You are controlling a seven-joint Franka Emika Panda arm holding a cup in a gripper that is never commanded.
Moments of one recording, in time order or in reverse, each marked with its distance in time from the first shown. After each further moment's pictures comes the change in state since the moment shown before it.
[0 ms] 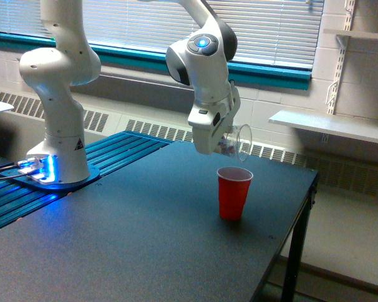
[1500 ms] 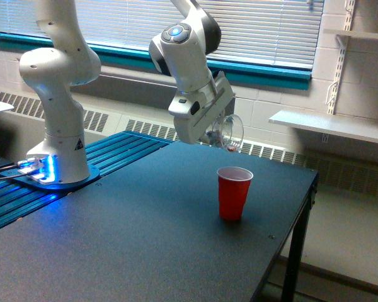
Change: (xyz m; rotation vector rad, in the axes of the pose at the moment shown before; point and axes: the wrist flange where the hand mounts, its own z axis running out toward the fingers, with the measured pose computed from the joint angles) arm -0.028 0.026 -0.025 0.107 0.069 0.149
